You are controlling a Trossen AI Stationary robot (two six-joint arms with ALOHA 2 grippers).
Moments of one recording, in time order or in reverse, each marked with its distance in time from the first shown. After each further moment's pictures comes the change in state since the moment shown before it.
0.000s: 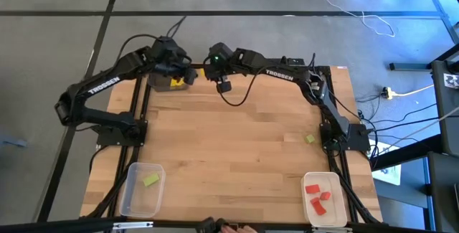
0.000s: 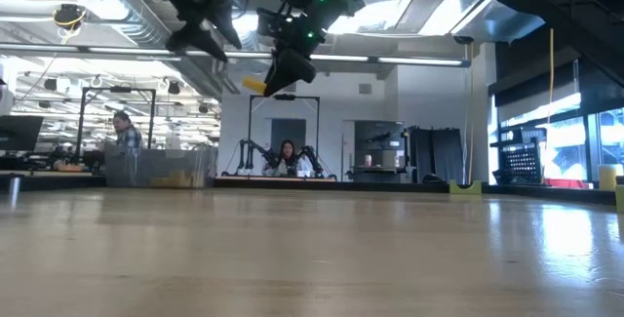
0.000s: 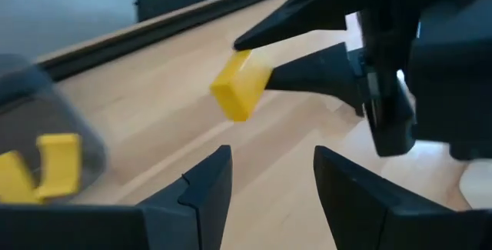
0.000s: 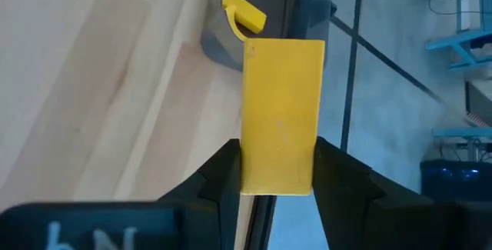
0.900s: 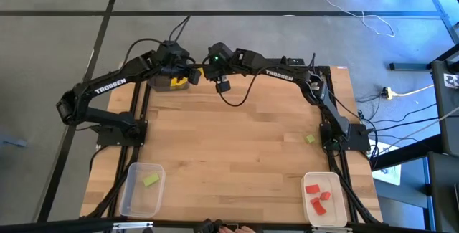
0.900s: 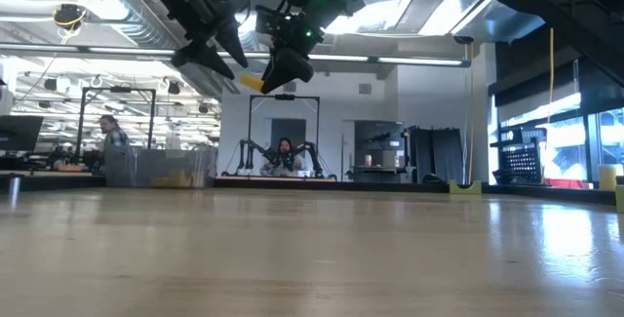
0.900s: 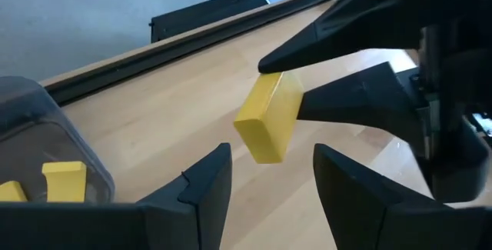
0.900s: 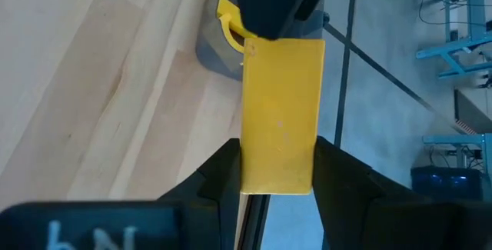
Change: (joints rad) left arm 0.001 0.023 -0.115 0.190 -0.078 0.012; right arm 0.007 0.000 0.000 0.028 0.000 -0.020
